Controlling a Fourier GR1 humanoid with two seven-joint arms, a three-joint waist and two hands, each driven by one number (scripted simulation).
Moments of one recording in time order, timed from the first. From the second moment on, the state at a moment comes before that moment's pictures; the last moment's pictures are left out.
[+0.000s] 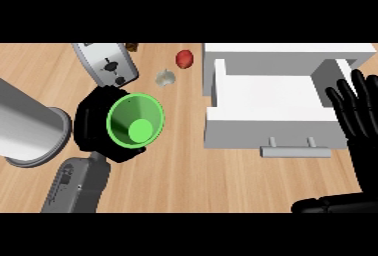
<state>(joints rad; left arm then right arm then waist) -0.33 0.04 0.03 -1.34 0.31 -0.12 -0.47 -0.07 -0.09 -0.07 -2.13 -0.17 0.13 0.21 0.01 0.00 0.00</state>
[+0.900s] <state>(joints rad) -0.81 0.00 -0.03 -1.27 0.21 0.18 -0.17 -0.09 -0.11 -0.10 -2.07 -0.18 0.16 0.18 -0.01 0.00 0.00</state>
